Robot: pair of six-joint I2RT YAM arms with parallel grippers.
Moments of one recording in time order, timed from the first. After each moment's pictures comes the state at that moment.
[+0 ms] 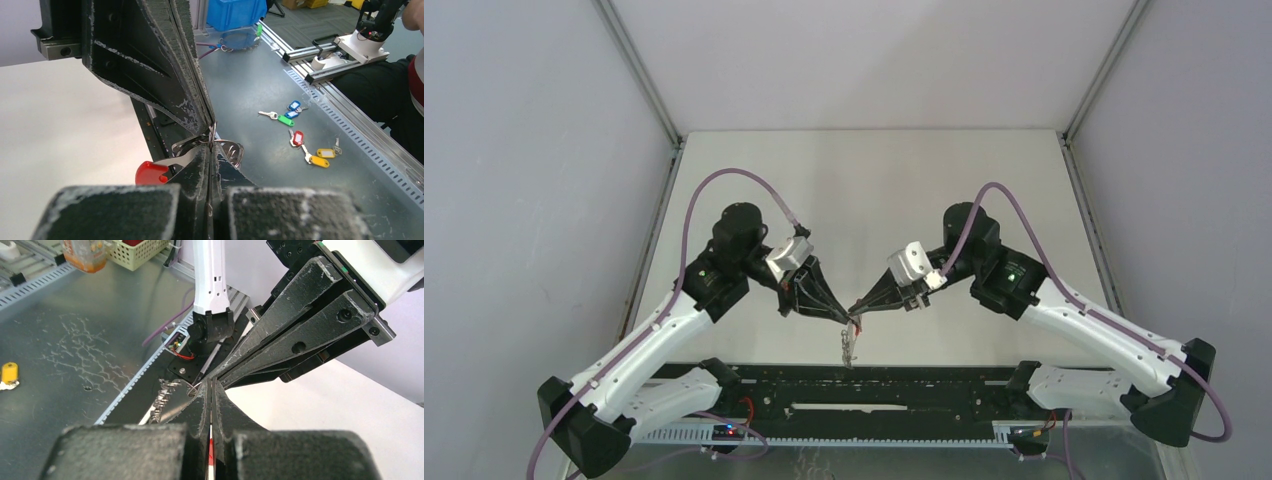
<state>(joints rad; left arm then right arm) -0.63 0.95 0.88 -0.12 1.42 0.05 0.92 1.08 1.06 -0.14 -1.04 -0.45</state>
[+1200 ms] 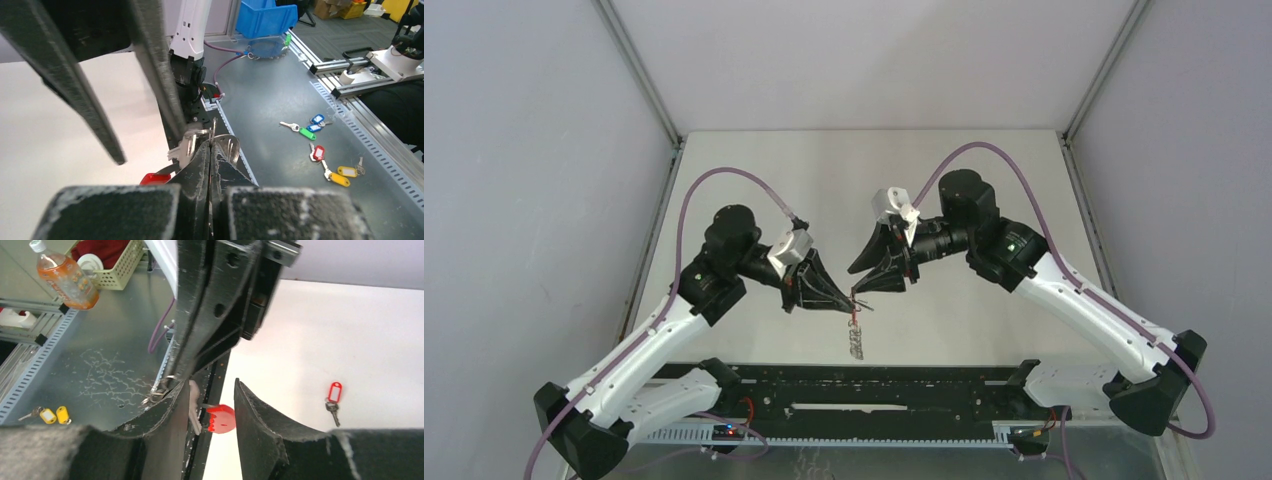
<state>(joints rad) -0.63 0.92 0.88 -0.07 1.29 0.00 0.81 1.20 1.26 -0.34 -0.98 -0.17</state>
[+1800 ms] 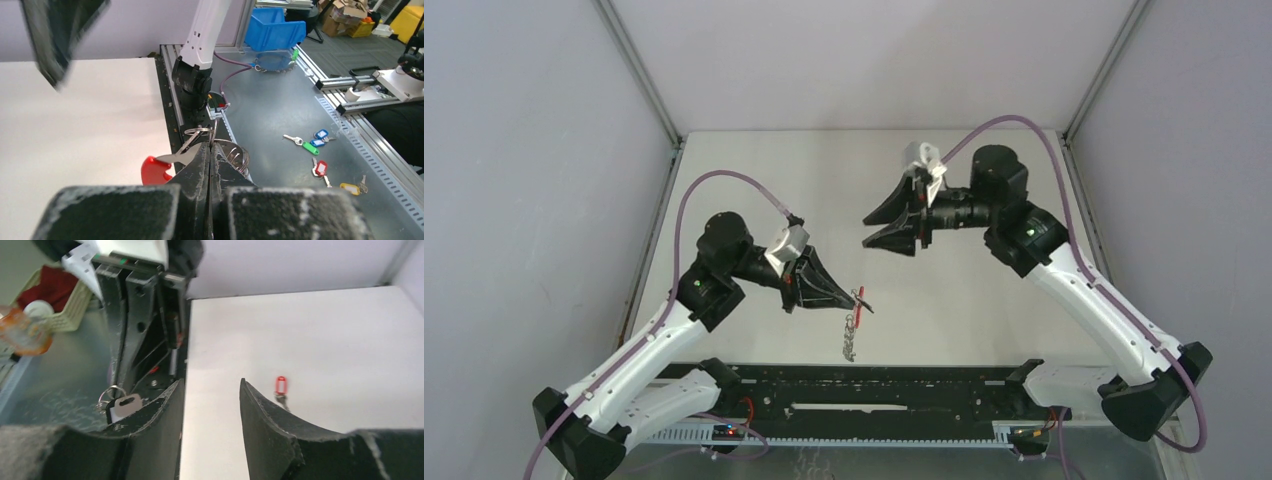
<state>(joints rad) -0.63 0.88 0.84 0.08 1.24 -0.16 0.68 1.21 1.31 -0.25 -0.93 -0.05</state>
